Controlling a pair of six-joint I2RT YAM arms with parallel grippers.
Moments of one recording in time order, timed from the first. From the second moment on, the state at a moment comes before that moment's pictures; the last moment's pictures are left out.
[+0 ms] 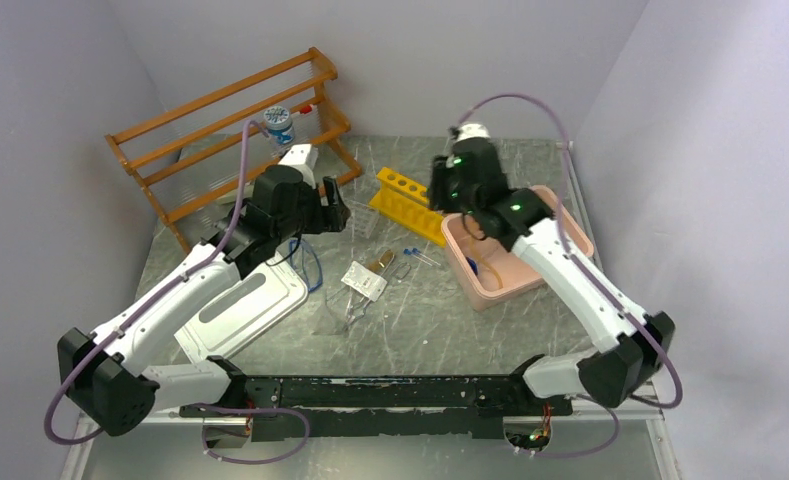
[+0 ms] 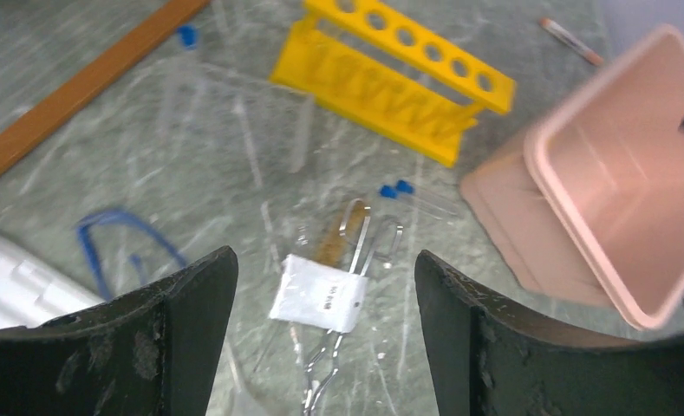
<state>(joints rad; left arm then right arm) -0.61 1.22 1.11 -0.37 -0.07 -0.47 0.51 1.32 1.39 -0.62 0.21 0.36</state>
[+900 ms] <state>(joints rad) -0.59 1.13 1.04 -0.44 -0.35 -0.55 0.77 1.91 1.34 -0.64 0.40 0.04</state>
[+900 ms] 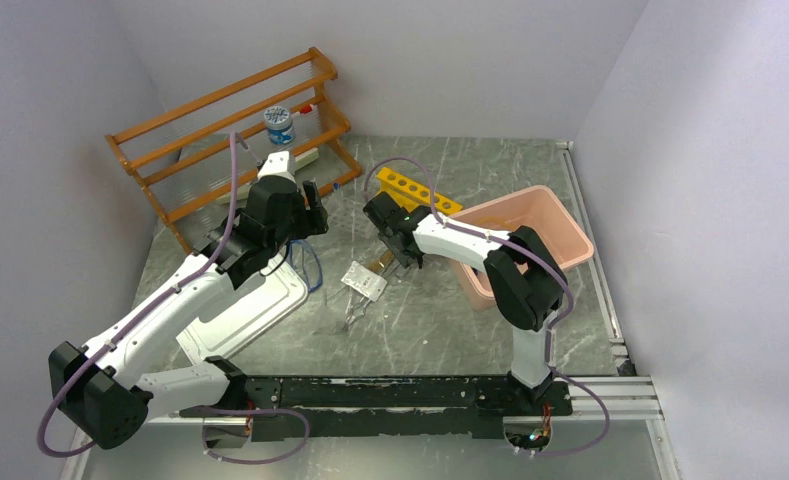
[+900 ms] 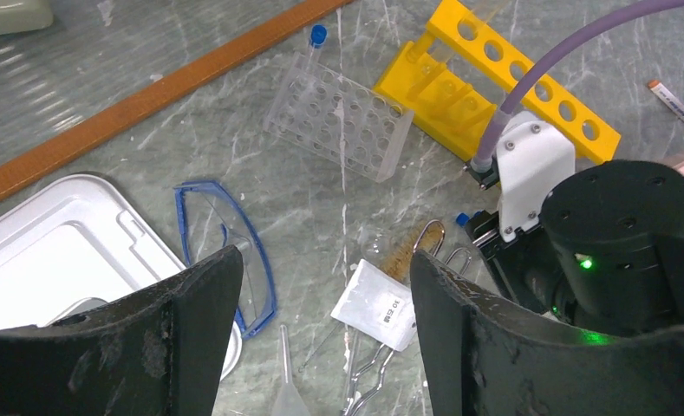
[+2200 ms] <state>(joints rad) -0.58 1.14 1.03 -0.43 -0.31 -0.54 0.70 1.95 1.33 -0.63 0.29 -0.11</state>
